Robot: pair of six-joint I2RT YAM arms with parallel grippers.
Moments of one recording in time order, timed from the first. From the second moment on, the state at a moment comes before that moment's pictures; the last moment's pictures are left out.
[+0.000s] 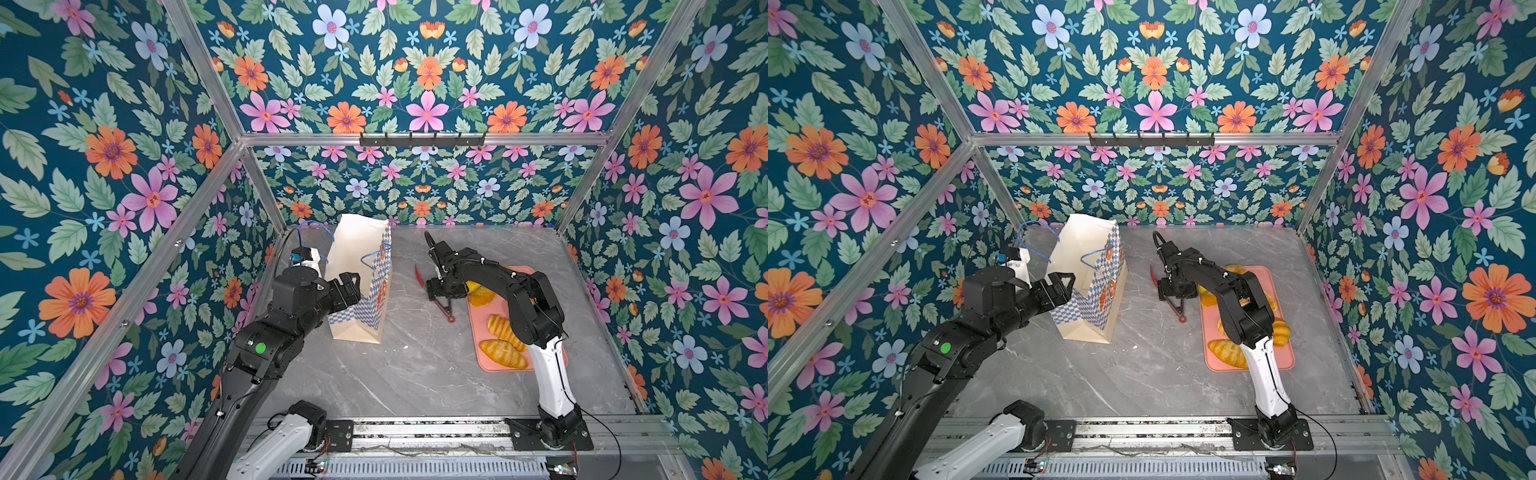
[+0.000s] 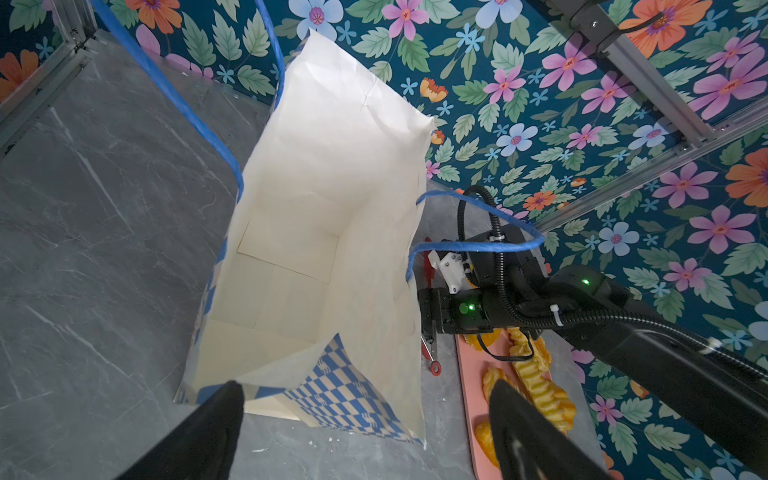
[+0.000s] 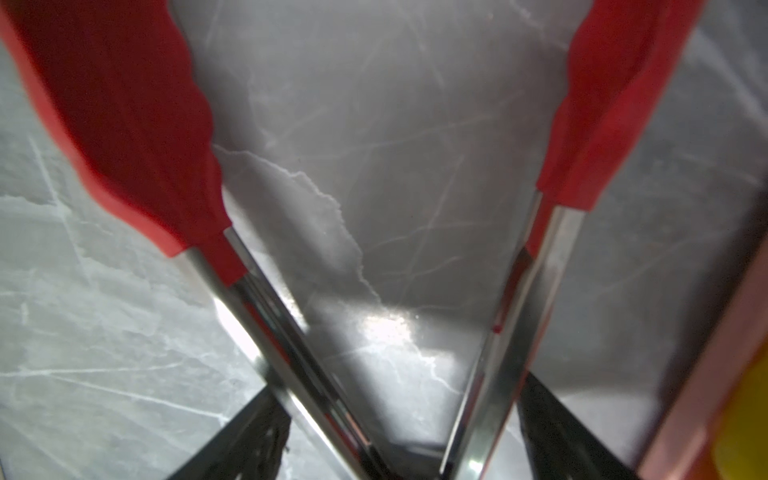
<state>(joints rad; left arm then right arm) -0.46 0.85 1.18 -0.82 -0.09 -0.62 0.53 2.24 1.76 -0.88 -0.03 0.40</state>
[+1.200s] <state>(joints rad) -0.46 0.86 1.28 -0.84 -0.10 -0.60 0.54 1.81 1.59 -0.91 -0.08 0.40</state>
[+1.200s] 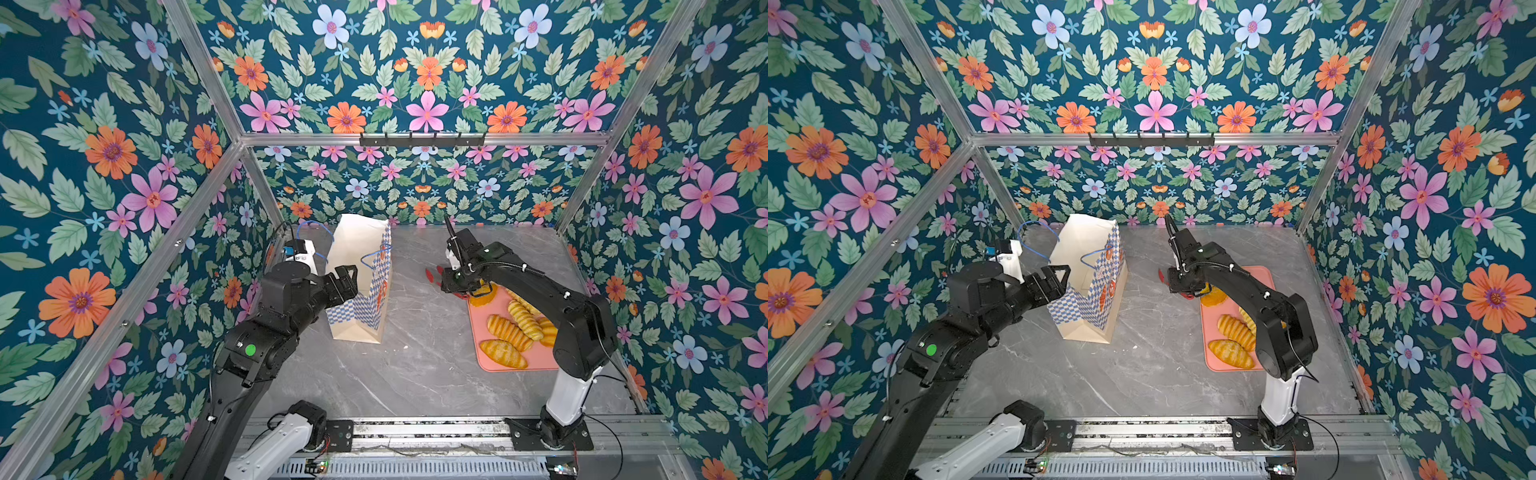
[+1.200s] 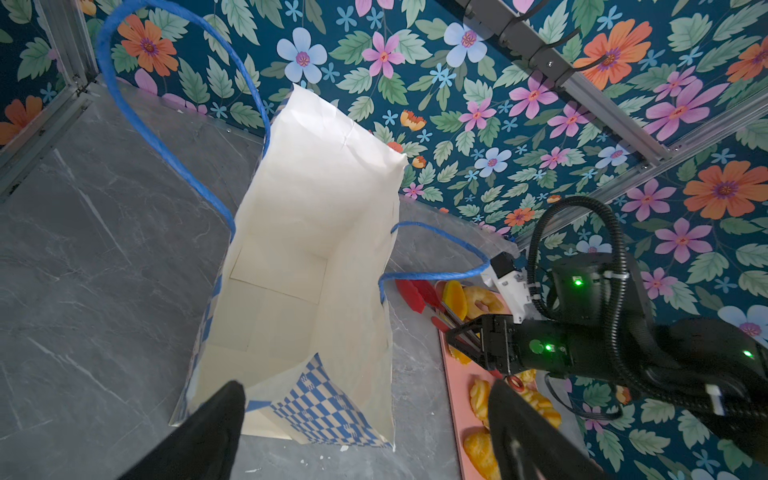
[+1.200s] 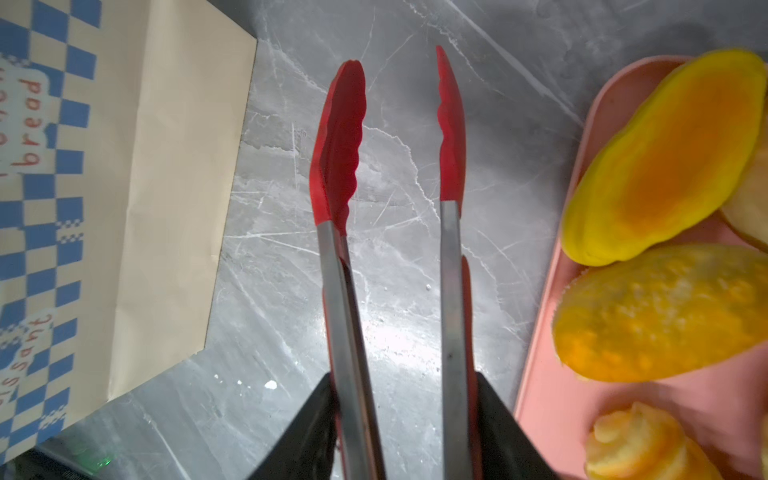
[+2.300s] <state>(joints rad) -0.47 1.24 1.69 -1.06 -0.20 -0.36 0.06 1.24 1.25 -0.91 -0.31 0.52</state>
